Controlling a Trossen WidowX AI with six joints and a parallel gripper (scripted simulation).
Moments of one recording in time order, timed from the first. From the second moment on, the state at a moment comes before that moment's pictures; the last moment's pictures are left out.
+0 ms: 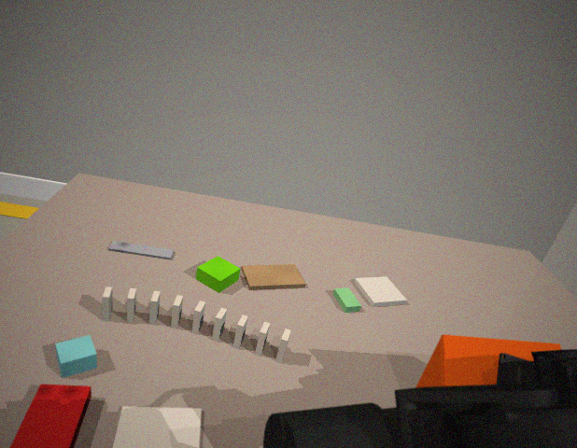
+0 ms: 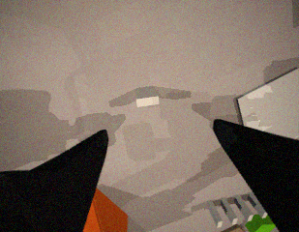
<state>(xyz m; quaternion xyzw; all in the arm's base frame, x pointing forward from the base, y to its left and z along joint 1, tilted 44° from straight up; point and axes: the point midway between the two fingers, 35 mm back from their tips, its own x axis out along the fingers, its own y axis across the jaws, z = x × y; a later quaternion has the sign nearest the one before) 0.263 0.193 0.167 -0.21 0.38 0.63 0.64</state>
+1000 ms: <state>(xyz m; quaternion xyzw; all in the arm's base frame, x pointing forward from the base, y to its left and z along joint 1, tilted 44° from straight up) 0.249 0.248 0.120 -0.20 0.36 0.66 0.63</state>
